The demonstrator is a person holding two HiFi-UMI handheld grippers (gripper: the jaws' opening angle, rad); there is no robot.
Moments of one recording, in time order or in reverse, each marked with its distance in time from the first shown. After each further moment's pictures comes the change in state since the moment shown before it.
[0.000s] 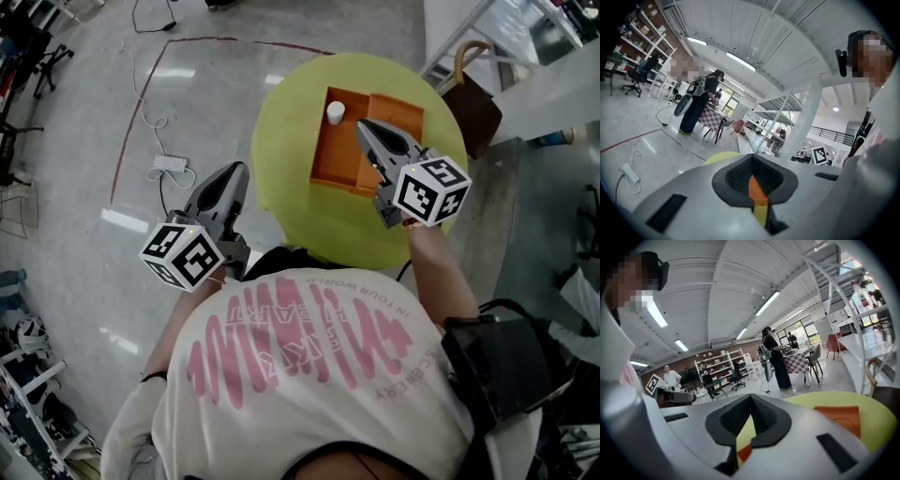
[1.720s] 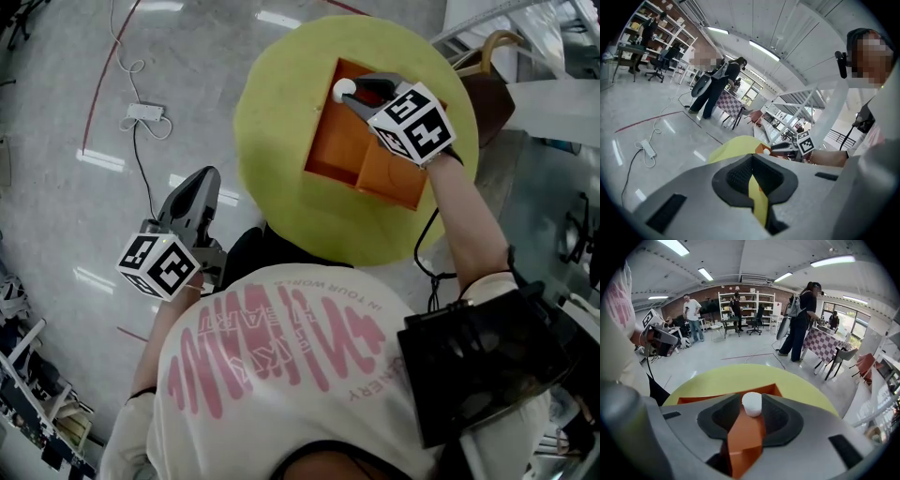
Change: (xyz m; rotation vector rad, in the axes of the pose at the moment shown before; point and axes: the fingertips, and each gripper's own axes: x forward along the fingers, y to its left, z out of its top) left arm 0.008 0.081 -0.059 -0.178 0.121 0.196; right arm 0.109 -0.094 -0.093 -0.541 0.702 0.120
